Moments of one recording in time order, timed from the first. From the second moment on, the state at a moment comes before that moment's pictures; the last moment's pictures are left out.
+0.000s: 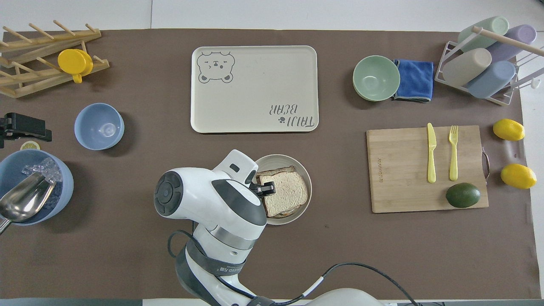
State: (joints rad) left arm 0.02 -0.05 0.00 -1.68 -0.03 1.61 -0.04; right arm 0.81 0.51 0.06 -1.48 -0.28 1.67 0.79
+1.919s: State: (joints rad) left arm -0.23 -0.07 -0.04 -2.04 -0.22 2.00 -0.07; right arm 0.13 0.12 0.05 -1.47 -0.06 1.43 0.25
